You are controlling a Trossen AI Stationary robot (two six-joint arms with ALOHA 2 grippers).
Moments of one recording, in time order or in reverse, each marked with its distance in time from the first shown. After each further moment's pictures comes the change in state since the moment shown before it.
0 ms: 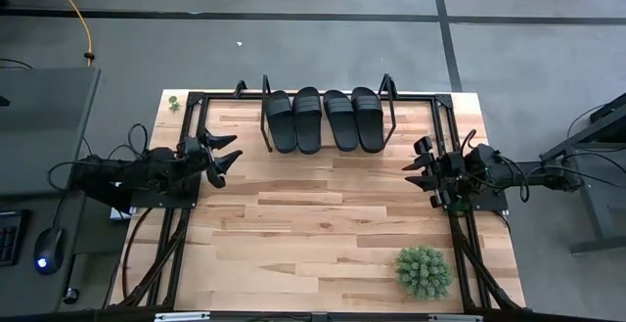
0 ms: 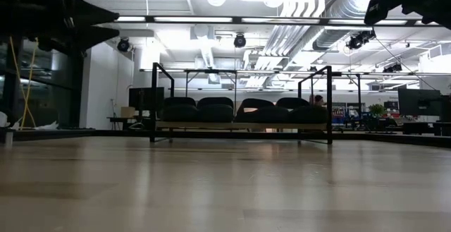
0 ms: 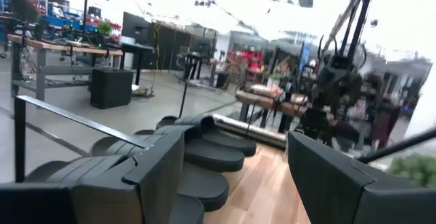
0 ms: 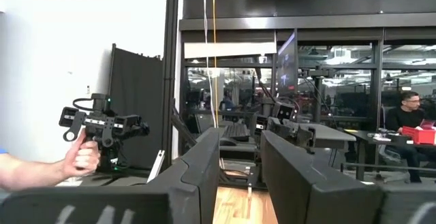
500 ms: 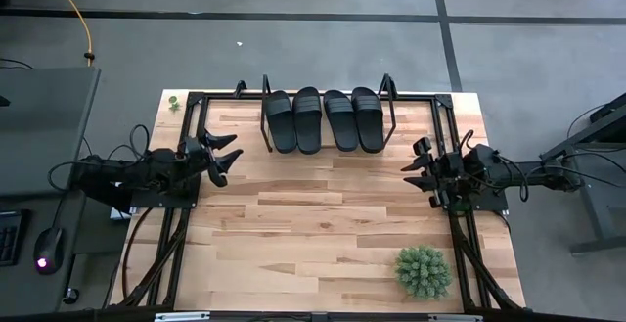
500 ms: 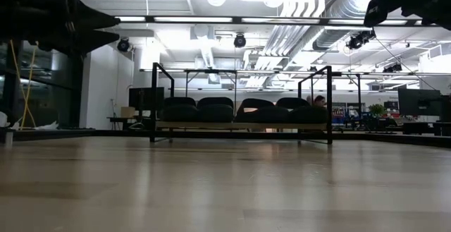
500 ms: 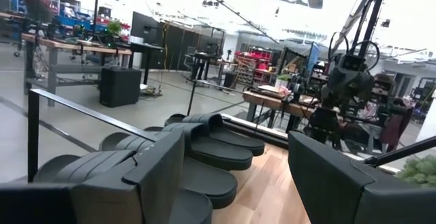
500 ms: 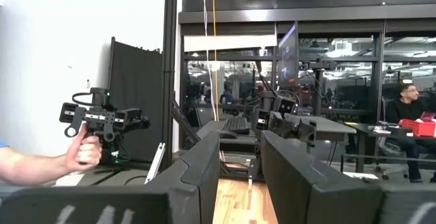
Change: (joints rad) left arm 0.000 0.000 -0.030 0.031 -0.036 -0.006; right arm 0.000 0.000 0.000 -0.025 0.000 0.000
